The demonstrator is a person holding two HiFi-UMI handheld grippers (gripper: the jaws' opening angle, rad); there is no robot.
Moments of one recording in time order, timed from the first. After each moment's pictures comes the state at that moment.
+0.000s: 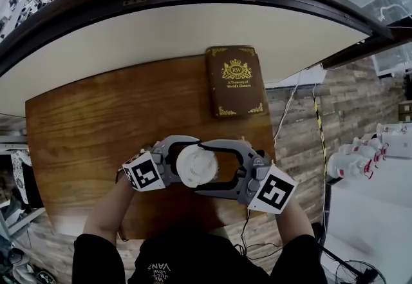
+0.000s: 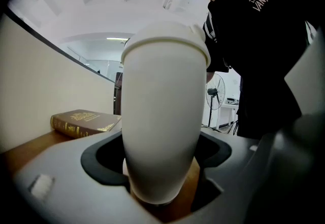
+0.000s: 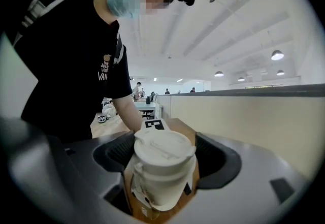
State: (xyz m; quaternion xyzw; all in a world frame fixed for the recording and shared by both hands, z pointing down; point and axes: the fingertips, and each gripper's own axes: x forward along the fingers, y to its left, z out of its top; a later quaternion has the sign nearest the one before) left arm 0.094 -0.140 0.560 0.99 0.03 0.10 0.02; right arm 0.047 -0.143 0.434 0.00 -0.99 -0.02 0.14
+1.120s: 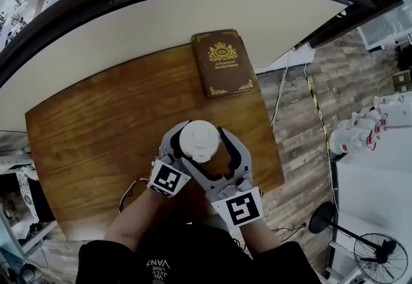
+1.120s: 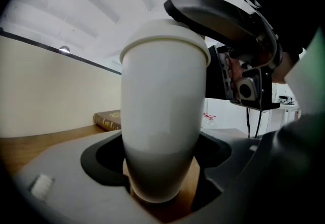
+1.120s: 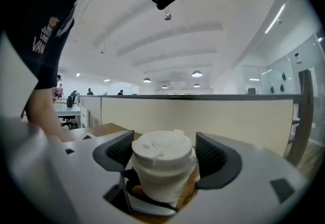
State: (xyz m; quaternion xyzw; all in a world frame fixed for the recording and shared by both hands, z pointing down) left arm 0.104 -0.157 0.553 0.97 -0.24 0.09 0.03; right arm 0.065 -0.149 0.432 0.46 -0.88 0.03 0.10
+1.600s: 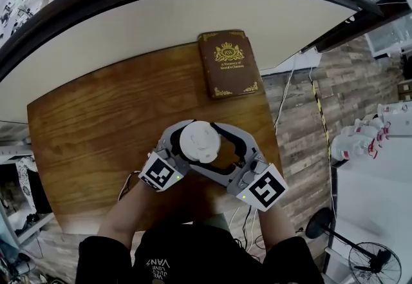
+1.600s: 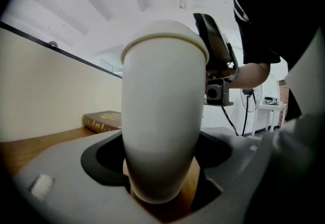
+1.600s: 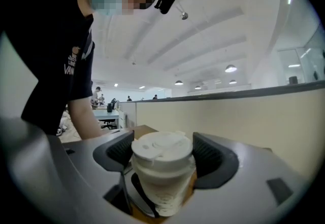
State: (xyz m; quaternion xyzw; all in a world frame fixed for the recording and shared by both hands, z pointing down) left arm 0.103 -0.153 0.552 0.98 -0.17 0.08 0.03; right arm 0.062 -0.146 0.432 0.26 -0.96 0.04 0.08
